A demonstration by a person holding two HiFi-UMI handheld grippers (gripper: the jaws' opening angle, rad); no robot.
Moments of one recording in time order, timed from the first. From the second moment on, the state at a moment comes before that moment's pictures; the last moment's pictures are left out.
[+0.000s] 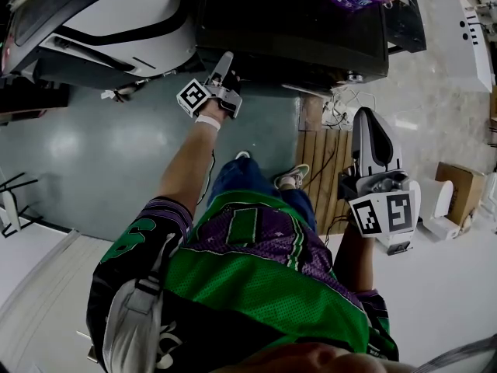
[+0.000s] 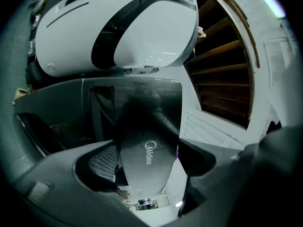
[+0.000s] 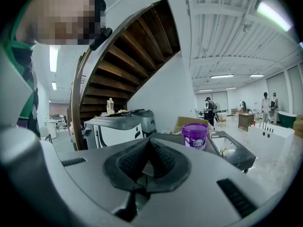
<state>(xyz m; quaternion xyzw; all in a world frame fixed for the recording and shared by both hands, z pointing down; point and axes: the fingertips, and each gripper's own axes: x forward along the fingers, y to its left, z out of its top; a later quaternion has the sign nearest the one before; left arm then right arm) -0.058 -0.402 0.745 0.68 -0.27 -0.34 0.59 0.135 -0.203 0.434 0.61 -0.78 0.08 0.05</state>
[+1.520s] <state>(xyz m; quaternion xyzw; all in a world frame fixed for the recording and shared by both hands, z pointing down) -0.069 -0.386 0.737 0.67 -0.22 -0.43 0.57 0.131 -0.194 0.446 0.60 -0.79 0.10 0.06</state>
